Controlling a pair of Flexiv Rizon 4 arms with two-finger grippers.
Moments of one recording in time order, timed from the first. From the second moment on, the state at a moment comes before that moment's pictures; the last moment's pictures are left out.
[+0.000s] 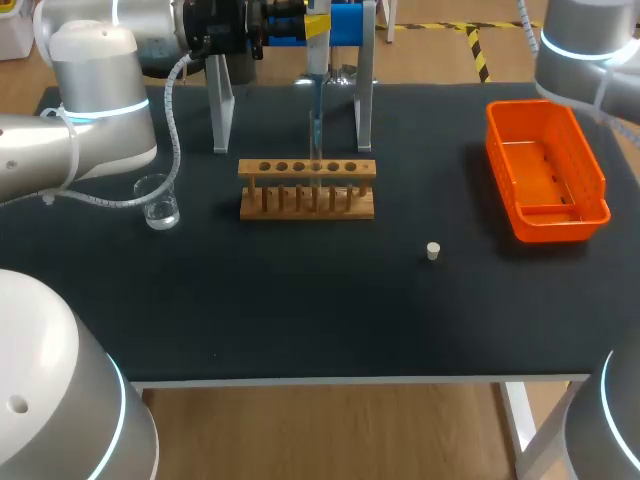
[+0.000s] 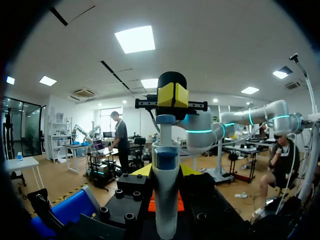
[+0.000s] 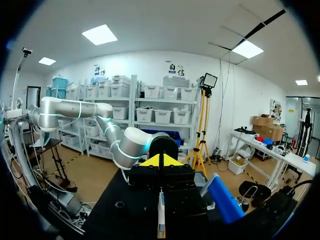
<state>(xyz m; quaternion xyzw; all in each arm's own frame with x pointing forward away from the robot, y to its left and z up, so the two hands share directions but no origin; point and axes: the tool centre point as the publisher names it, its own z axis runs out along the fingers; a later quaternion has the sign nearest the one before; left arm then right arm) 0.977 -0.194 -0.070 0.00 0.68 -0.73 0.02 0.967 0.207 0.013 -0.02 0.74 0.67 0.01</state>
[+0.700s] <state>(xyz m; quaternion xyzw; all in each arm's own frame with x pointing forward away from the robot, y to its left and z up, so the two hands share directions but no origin) 0.977 -0.194 -0.070 0.00 0.68 -0.73 0.02 0.972 0.234 0.002 -0.02 0.75 0.66 -0.01</state>
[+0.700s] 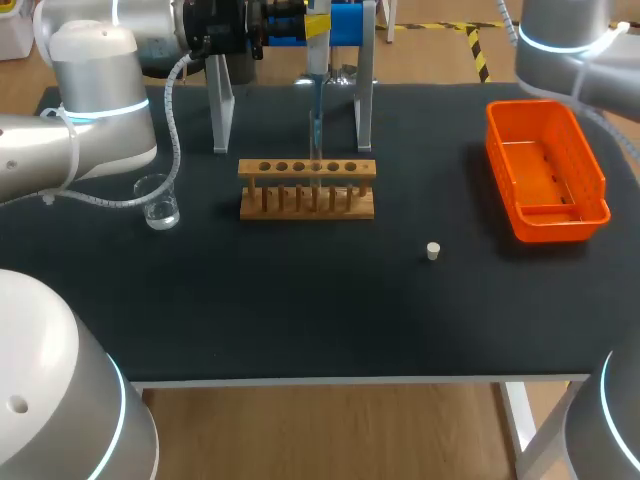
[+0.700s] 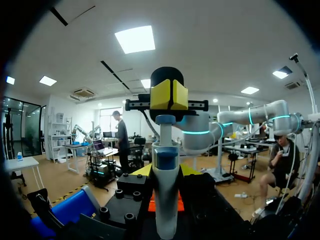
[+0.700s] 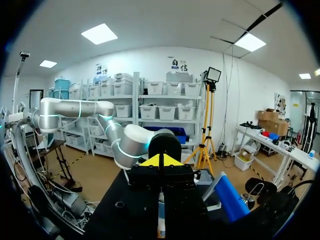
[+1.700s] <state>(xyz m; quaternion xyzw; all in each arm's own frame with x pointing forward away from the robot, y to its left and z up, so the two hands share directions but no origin) 0.977 -0.194 -0.072 0.00 0.68 -0.73 0.01 0.977 0.243 -0.011 -0.01 0.75 0.66 -0.03</state>
